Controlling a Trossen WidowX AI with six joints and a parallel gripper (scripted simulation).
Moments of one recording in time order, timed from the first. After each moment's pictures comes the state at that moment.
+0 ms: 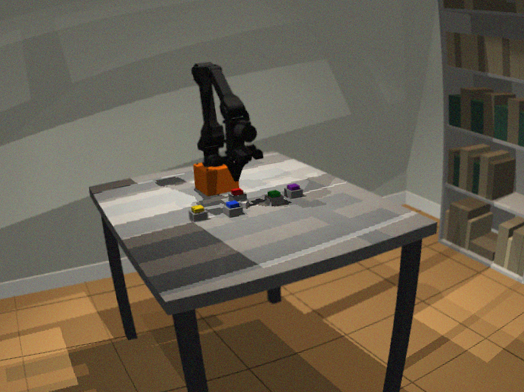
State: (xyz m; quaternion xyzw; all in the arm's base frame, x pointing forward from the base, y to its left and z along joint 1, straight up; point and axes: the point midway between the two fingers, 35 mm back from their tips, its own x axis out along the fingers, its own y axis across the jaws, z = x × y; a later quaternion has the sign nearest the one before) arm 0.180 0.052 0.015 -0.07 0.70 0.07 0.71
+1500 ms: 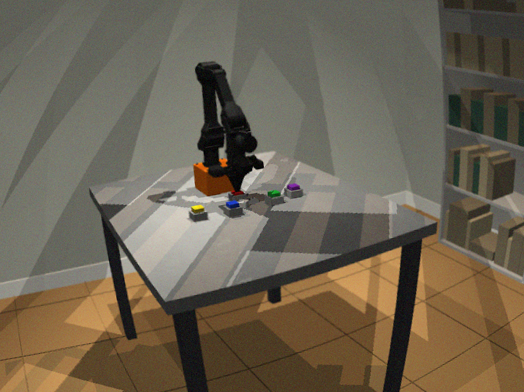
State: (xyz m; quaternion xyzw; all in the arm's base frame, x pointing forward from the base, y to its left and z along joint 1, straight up) arm 0.182 0.052 -0.022 -0.07 0.70 0.07 0.71
